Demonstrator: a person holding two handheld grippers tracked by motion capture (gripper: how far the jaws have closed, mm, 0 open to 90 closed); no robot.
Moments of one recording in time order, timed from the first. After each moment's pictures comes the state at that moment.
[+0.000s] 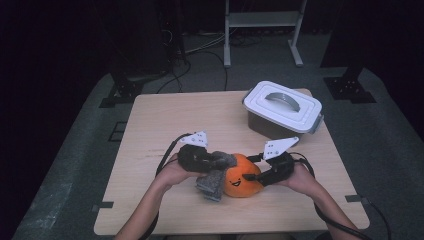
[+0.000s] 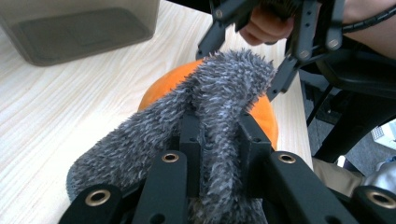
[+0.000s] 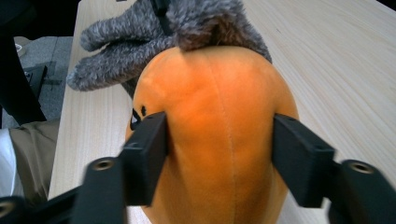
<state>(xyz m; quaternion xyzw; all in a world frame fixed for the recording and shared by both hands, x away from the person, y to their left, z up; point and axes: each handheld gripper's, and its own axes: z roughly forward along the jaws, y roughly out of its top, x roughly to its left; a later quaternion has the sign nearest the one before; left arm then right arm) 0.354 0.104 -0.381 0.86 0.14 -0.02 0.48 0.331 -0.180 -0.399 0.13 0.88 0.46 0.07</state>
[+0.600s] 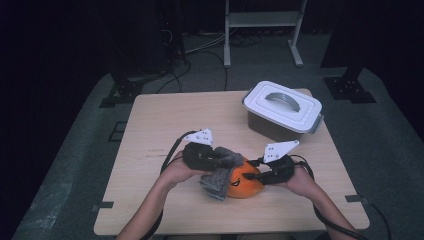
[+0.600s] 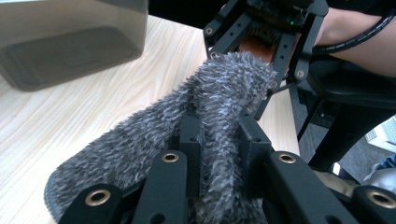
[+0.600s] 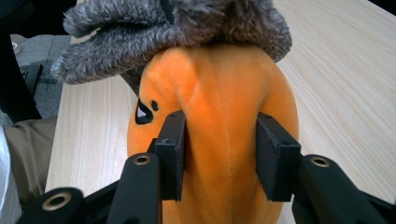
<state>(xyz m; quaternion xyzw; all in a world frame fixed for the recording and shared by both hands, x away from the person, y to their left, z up) 0.354 0.090 -0.372 0.86 0.12 -0.03 0.50 0.326 -0.181 -0.404 0.13 0.88 0.46 0.07</state>
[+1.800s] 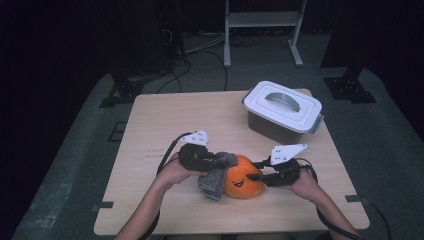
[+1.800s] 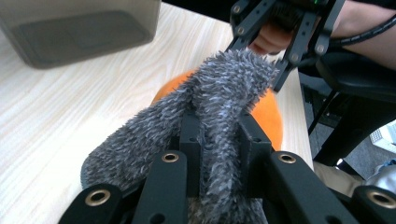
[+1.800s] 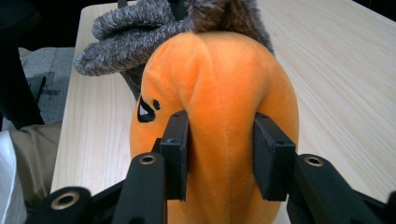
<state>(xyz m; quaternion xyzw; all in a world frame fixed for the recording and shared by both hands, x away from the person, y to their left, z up) 0.357 0.102 -0.385 0.86 0.15 -0.03 0.48 0.321 -0.196 -0.411 0.14 0.86 0.48 0.07</state>
